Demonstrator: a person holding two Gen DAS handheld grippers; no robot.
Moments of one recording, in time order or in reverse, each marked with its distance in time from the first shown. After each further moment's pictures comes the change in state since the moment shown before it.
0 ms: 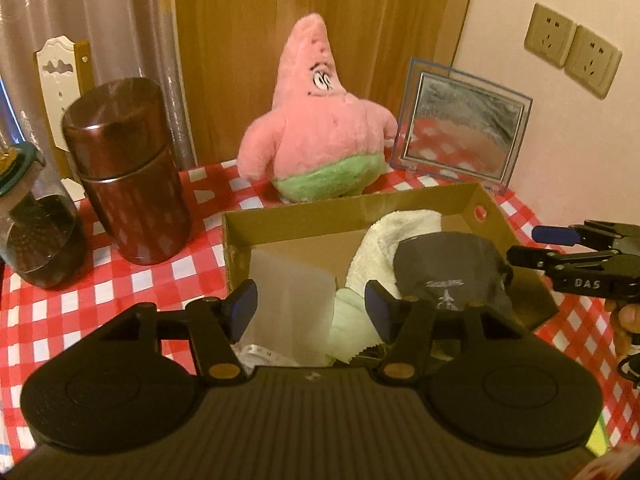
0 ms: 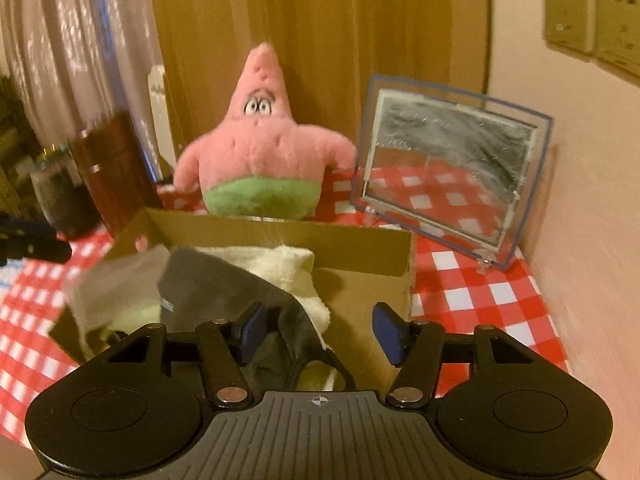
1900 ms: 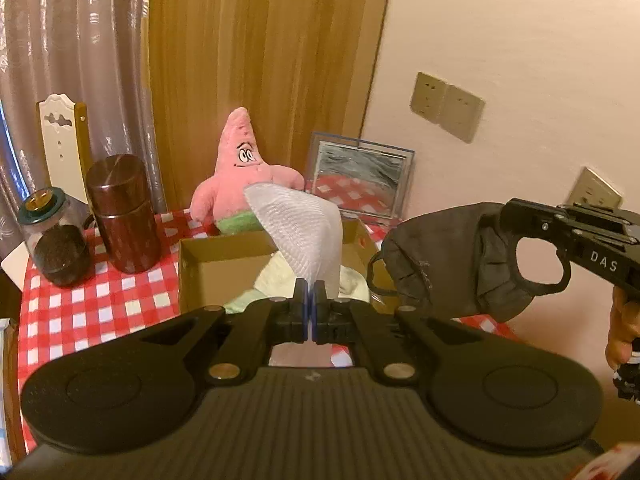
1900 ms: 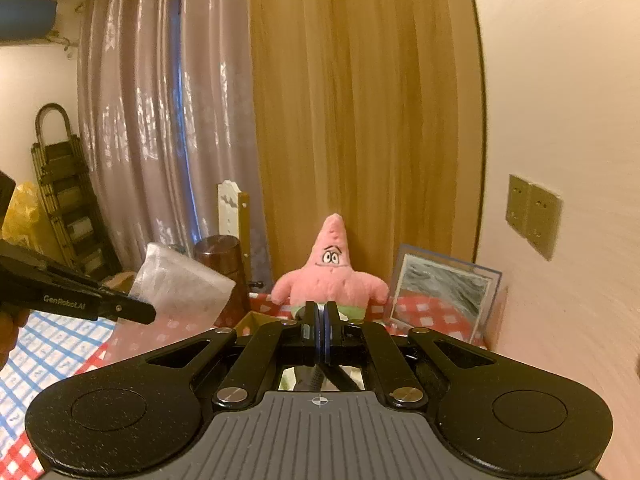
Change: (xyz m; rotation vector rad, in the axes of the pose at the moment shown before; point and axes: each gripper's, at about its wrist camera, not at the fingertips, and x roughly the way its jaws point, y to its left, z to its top) left arm -0.172 -0.094 -0.031 0.022 -0.153 -0.078; right arm -0.229 0.054 0.004 -0.110 -0.323 0.101
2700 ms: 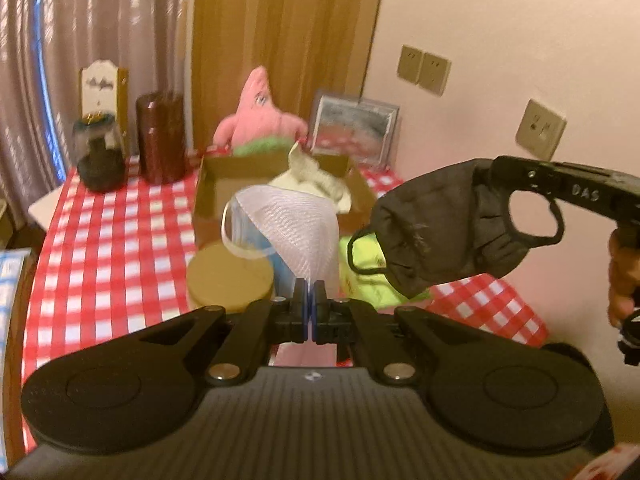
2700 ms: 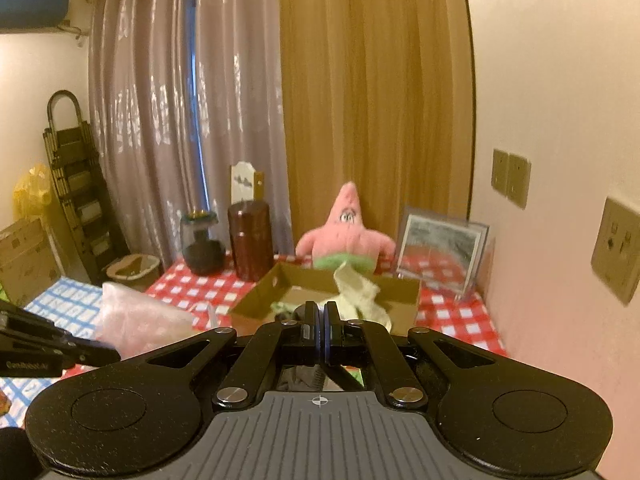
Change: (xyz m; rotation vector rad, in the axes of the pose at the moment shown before) left arm -0.131 -0.058 -0.158 -0.051 -0.025 0.048; right arm -0.121 0.068 -0.071 -0.006 0.014 -0.021
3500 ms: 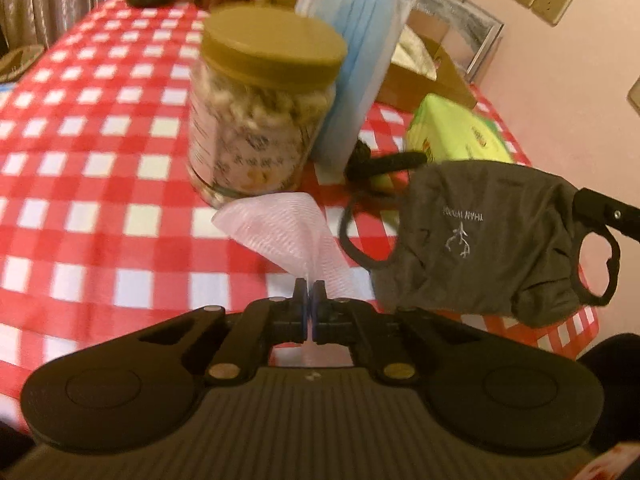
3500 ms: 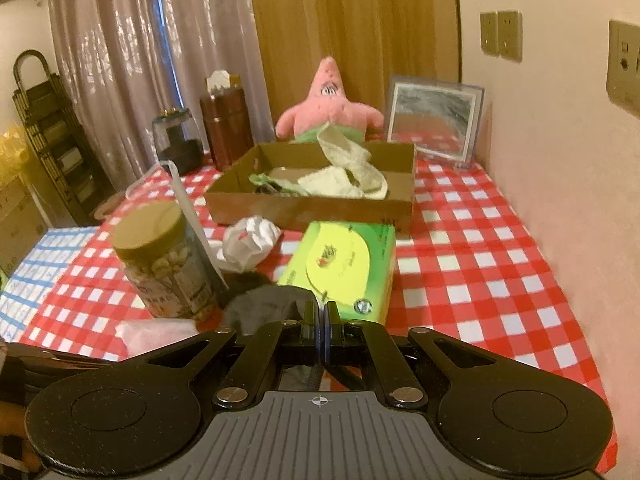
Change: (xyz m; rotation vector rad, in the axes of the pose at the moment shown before) left arm 0.113 0.027 -0.121 -0.312 0.247 0.102; right arm 0.045 -0.012 -0.107 0.099 0.257 -0.028
